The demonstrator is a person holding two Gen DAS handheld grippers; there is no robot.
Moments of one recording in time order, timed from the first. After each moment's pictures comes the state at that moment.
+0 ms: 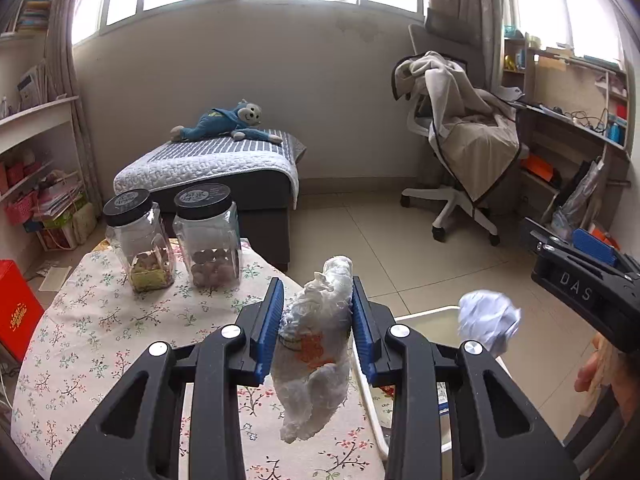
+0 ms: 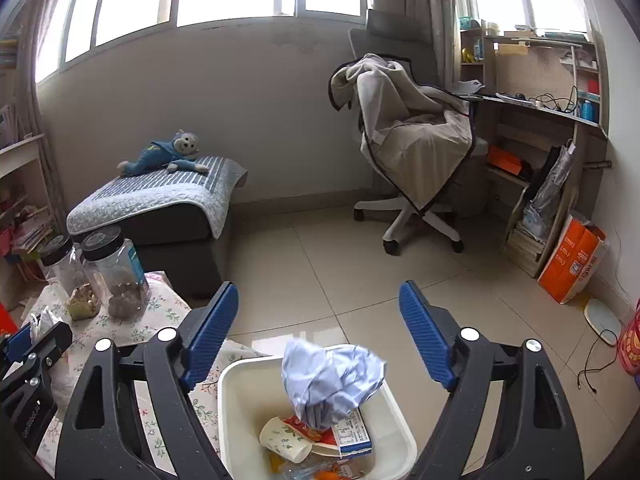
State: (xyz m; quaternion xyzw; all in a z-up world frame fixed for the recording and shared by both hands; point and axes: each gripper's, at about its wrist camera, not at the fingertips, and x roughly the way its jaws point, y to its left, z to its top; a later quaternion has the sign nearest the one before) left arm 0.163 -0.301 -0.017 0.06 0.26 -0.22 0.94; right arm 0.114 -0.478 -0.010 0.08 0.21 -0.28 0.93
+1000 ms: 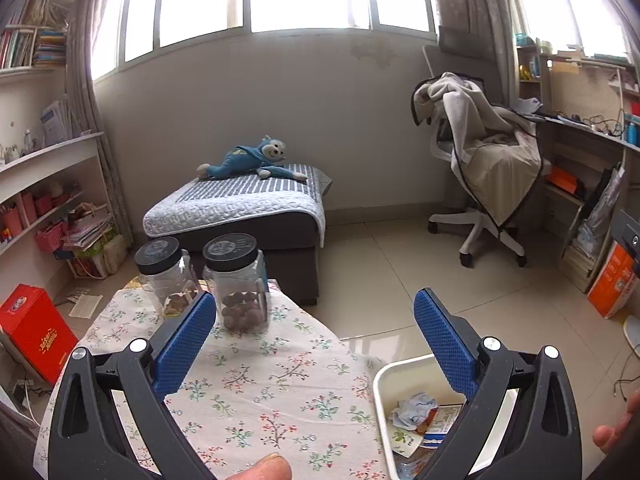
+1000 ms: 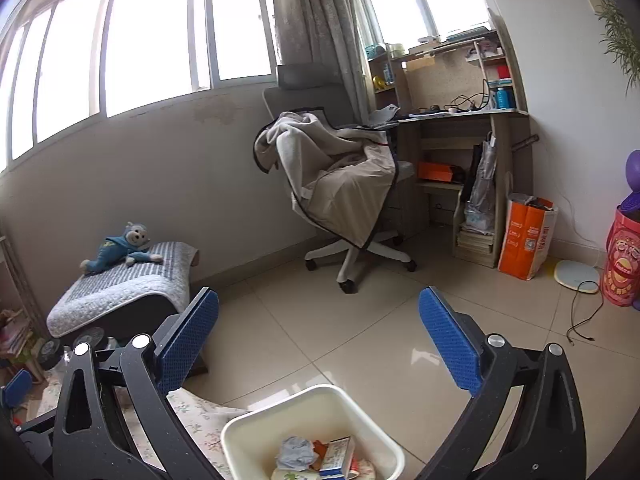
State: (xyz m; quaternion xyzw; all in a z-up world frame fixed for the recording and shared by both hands) left arm 0.171 -0.303 0.026 0.07 0.21 -0.15 0.96; right arm 0.060 -0.467 0.026 0.15 0.10 -0.35 0.92
